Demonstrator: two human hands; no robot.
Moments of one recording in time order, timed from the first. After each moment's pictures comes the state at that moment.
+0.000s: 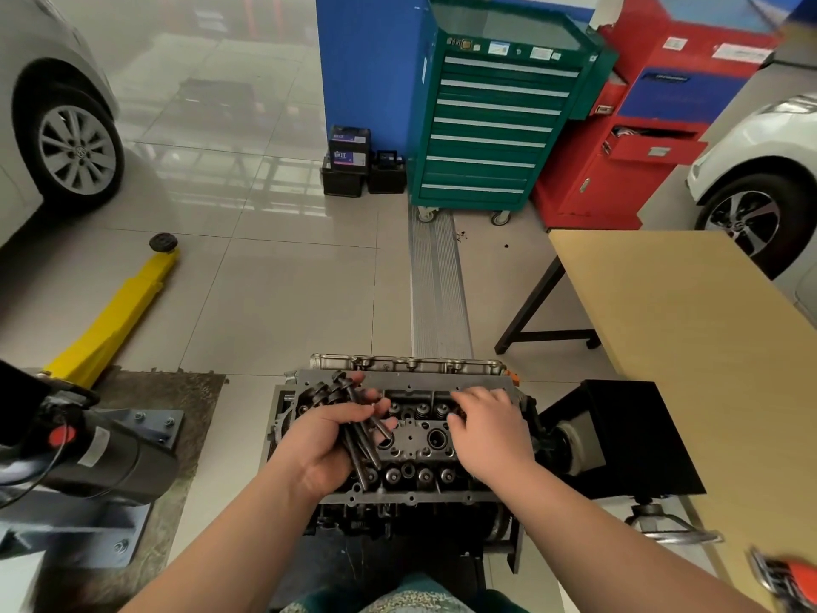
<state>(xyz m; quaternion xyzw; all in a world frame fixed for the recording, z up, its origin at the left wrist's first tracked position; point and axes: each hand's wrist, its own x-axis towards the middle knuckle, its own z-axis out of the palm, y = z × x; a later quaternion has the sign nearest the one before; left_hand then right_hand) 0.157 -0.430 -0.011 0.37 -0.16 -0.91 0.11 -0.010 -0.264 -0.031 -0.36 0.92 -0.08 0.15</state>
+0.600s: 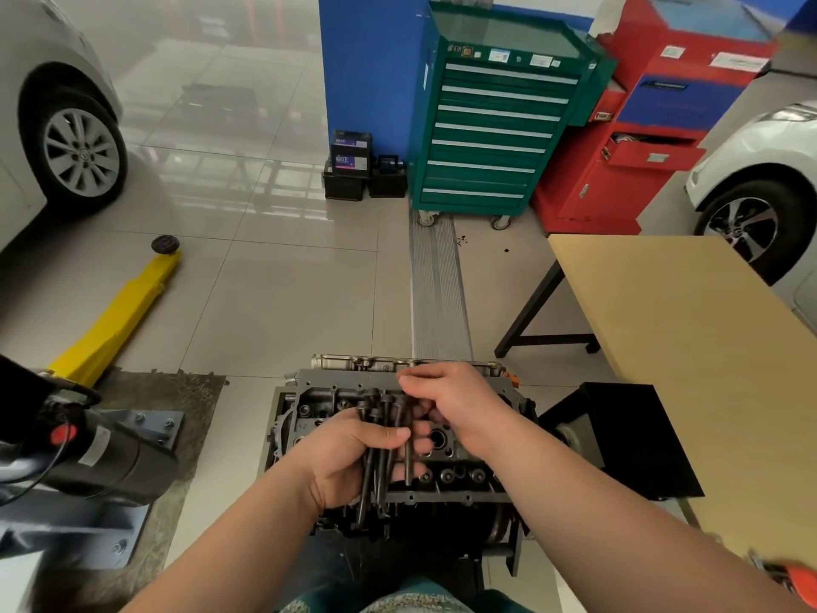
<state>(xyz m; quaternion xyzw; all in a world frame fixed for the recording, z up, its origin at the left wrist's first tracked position) 0.160 -0.413 0.018 0.29 -0.30 -0.91 -0.08 0.000 -0.317 0.027 -0.13 0.72 -0.49 0.47</state>
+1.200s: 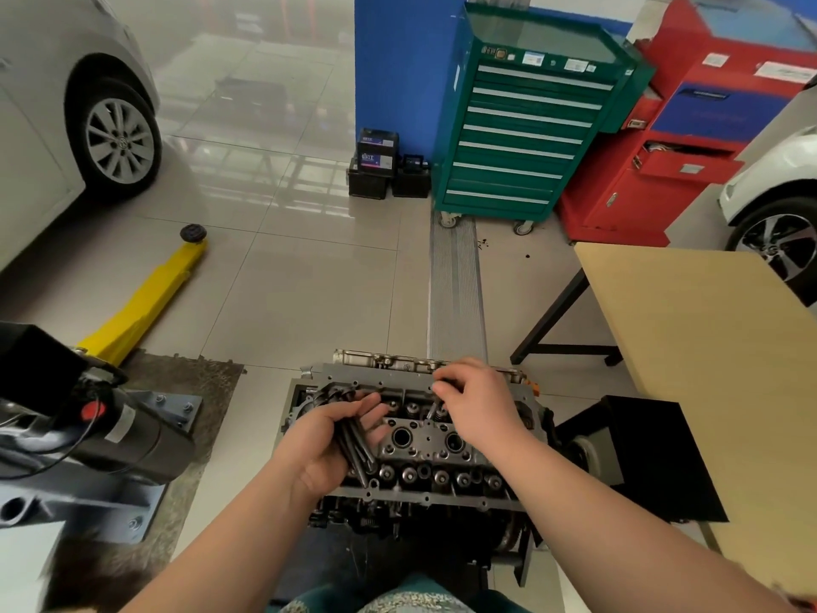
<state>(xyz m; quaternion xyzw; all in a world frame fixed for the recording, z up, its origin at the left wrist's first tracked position) 0.181 -0.443 -0.019 0.45 -0.14 -0.88 0.11 -0.005 -0.318 -0.002 -0.36 0.86 -0.31 0.20</state>
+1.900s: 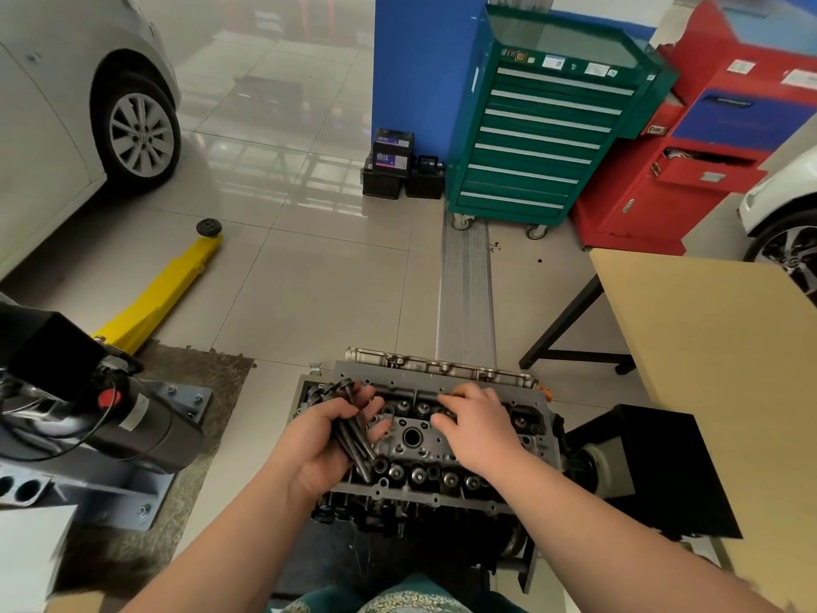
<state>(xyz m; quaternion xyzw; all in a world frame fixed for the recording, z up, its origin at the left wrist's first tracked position) 0.196 -0.450 -0.024 0.42 -0.11 -0.89 0.16 0.006 -0.311 -0.032 -0.40 0.88 -0.11 0.24</state>
